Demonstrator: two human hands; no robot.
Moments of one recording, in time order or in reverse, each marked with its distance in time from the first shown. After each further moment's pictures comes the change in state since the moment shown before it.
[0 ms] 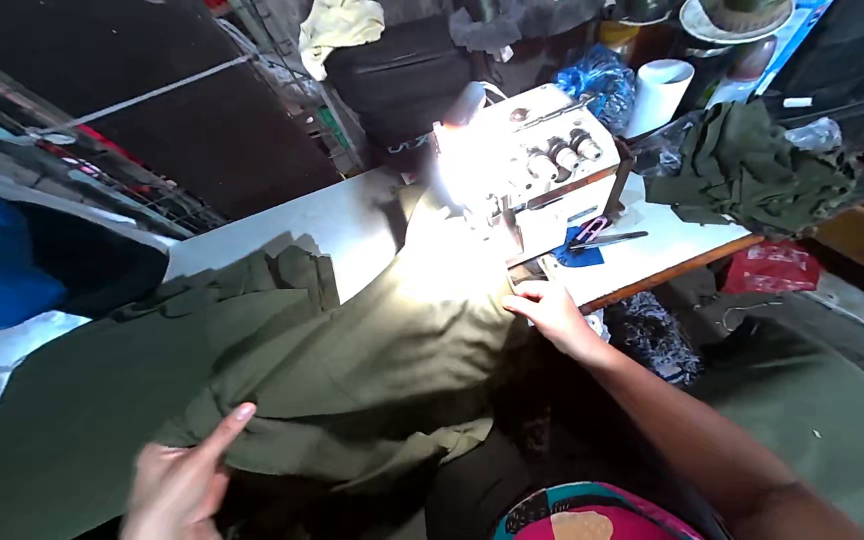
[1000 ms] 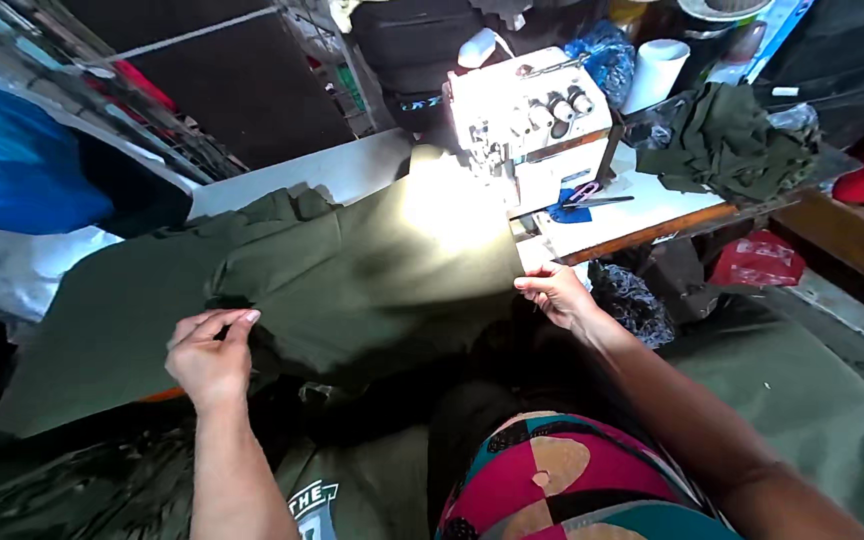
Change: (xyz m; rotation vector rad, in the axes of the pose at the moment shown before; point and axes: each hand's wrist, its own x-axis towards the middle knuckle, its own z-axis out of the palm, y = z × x) left_hand 0.015 -0.031 -0.024 0.700 0.122 0.359; right_hand -0.064 0.004 0.001 0.708 0.068 0.400
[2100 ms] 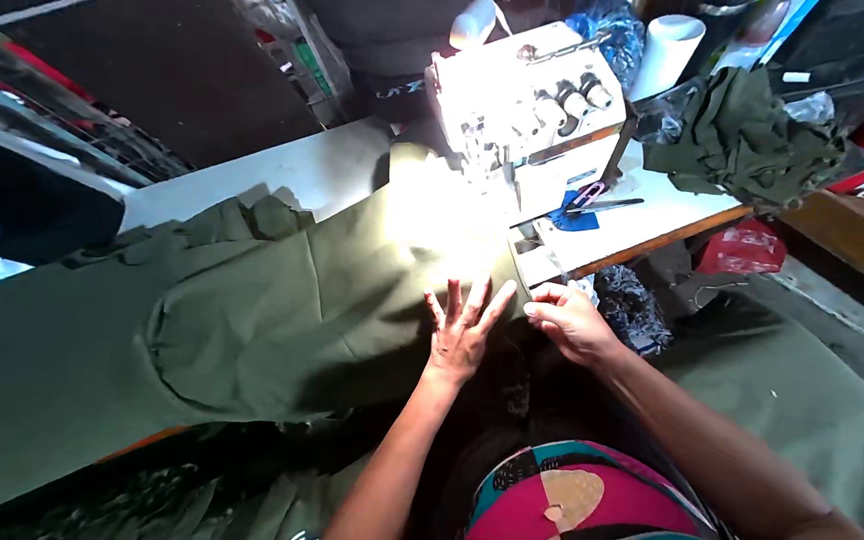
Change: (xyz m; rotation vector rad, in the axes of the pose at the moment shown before) left_hand -0.107 0.193 0.226 0.018 -0.103 0.869; right_hand -0.006 0.005 -0.008 -0.085 -0.056 -0.040
